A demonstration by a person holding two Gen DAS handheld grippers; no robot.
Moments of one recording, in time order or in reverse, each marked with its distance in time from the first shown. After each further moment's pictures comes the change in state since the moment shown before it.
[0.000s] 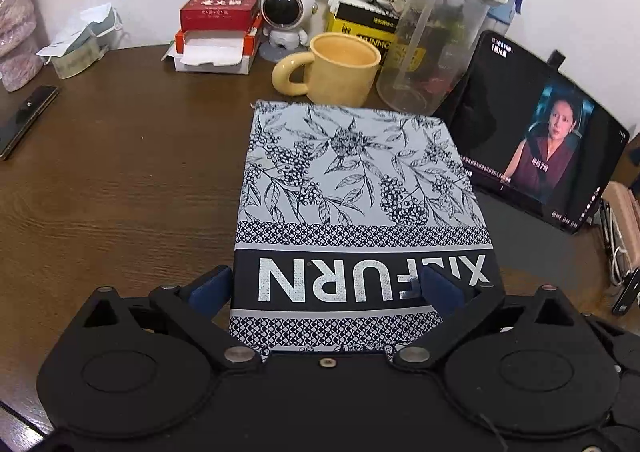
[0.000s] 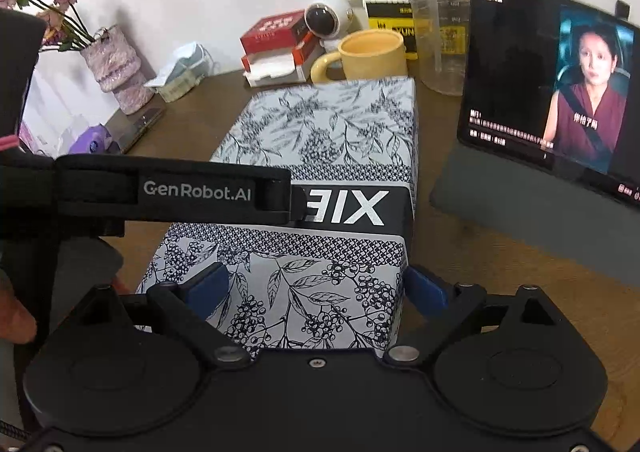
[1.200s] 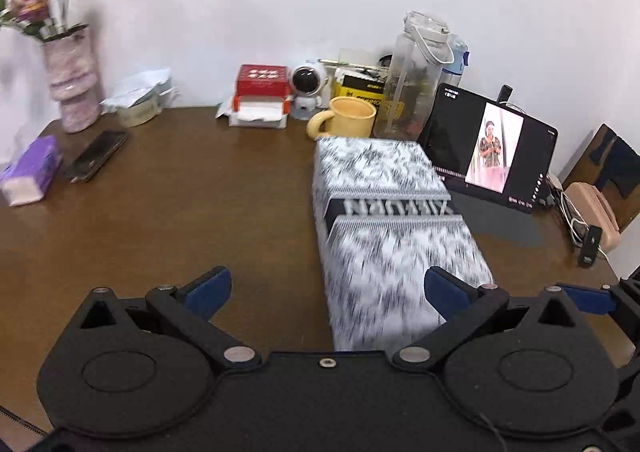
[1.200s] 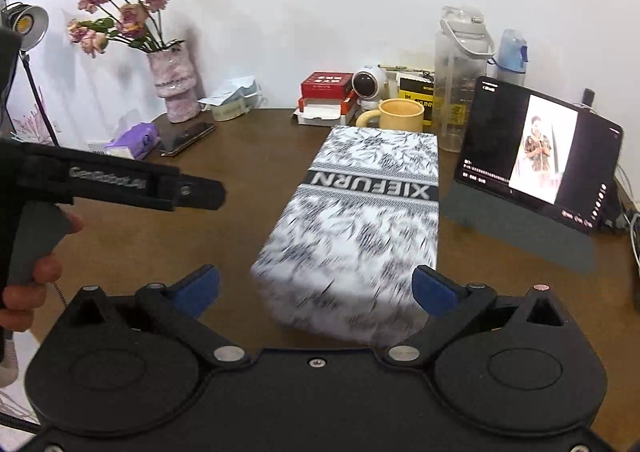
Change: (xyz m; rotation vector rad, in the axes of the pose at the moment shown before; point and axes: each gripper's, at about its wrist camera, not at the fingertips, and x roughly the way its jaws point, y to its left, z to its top) left arm -0.178 0.071 -0.102 0.075 -0.214 -0.027; right arm -0.154 0.053 -0.090 -0.159 -0.202 -0.085
